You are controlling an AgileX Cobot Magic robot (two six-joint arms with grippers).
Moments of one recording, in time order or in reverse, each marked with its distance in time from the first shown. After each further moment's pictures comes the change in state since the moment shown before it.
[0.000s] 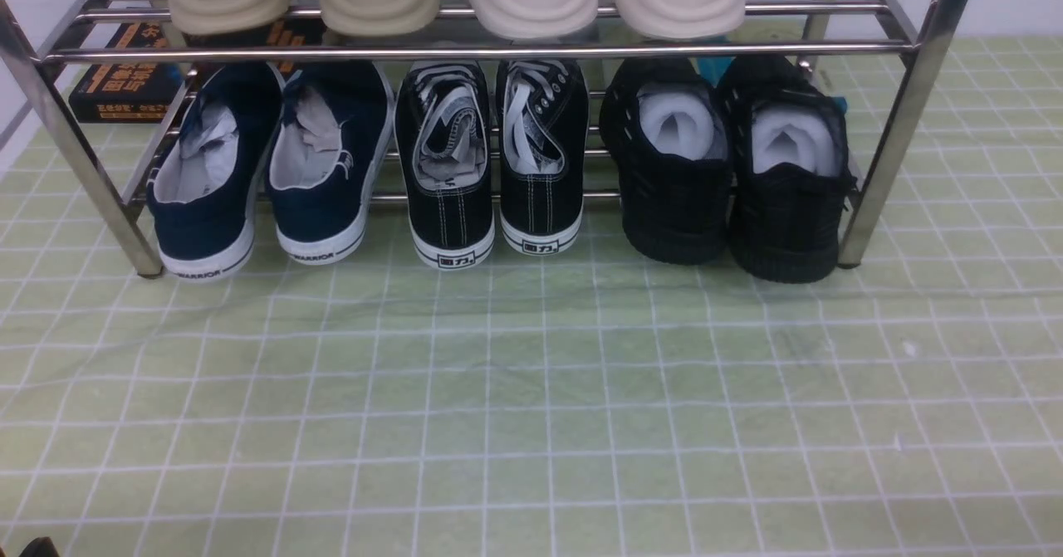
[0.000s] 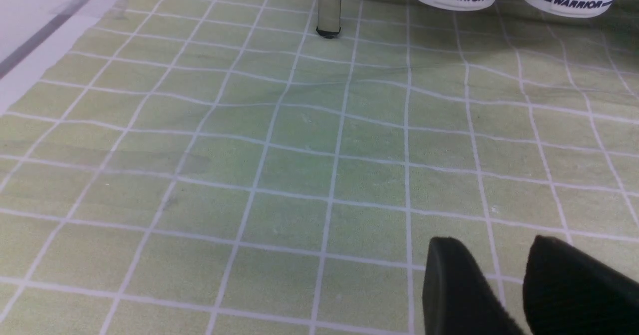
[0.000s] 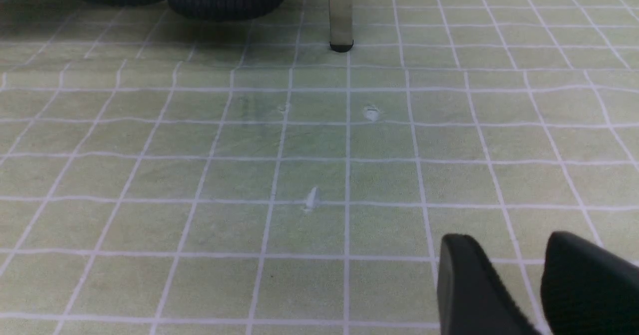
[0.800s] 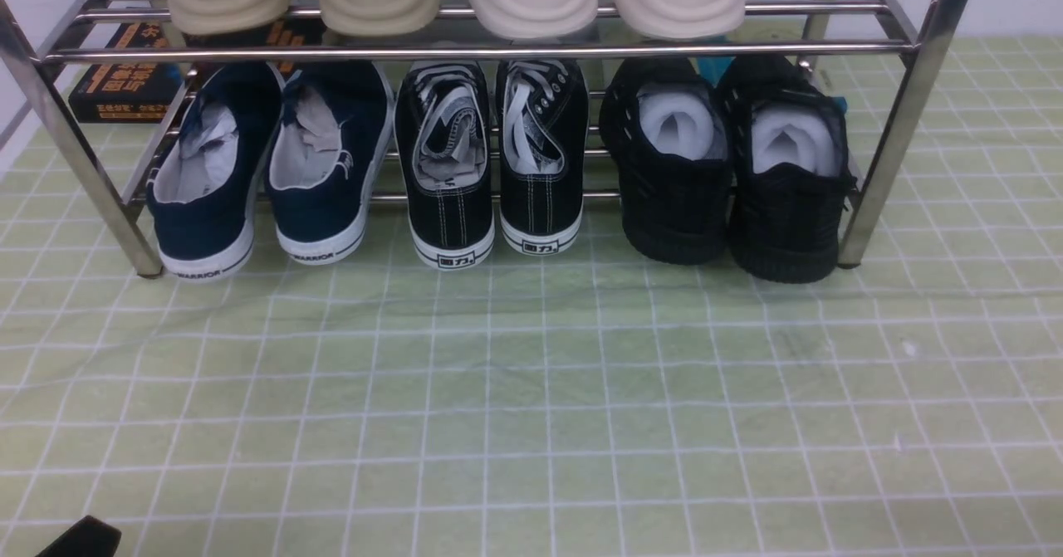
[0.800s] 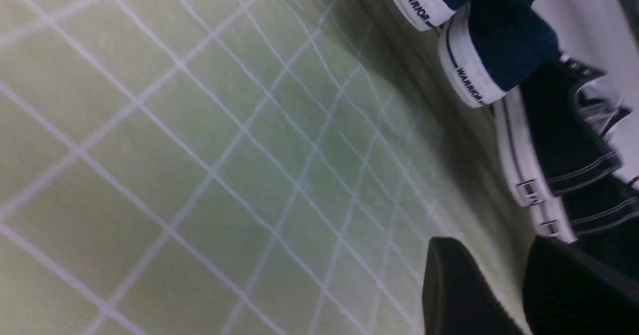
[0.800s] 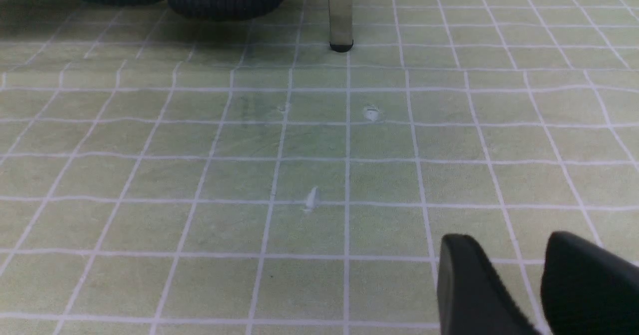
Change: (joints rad) right arm 0.000 0.000 0.000 0.000 0.000 0.000; left arm 0.000 0.000 0.007 -0.426 -0.065 -0.510
